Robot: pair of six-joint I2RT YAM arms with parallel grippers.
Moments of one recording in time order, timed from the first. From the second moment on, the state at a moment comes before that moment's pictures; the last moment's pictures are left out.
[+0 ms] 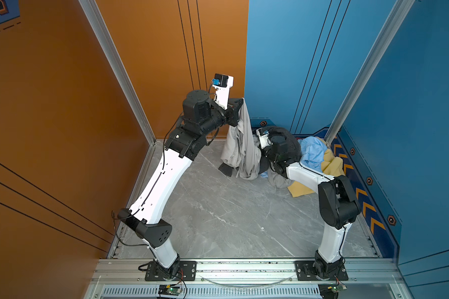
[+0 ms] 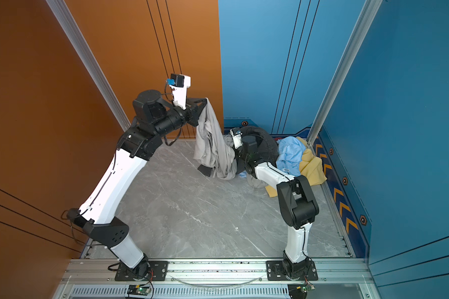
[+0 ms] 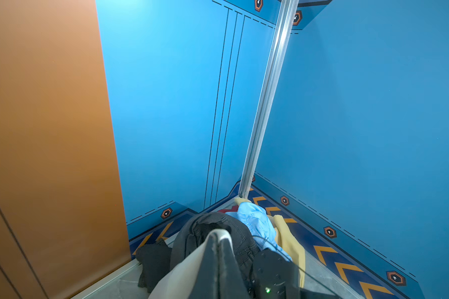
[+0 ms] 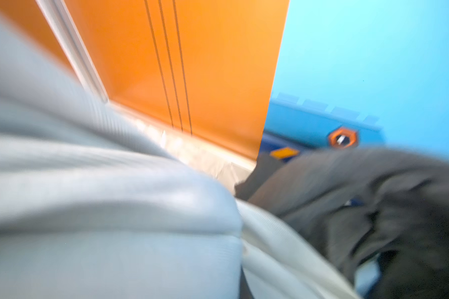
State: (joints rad) left arm -0.50 1.67 2.15 -0.45 0.20 -0.15; right arm 0.39 1.87 1.40 0.25 -0.11 -0.01
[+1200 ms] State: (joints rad) left arm -0.09 1.14 1.60 -0.66 -0.14 -0.18; right arm 0.98 2.31 2.51 0.01 -0.17 0.29
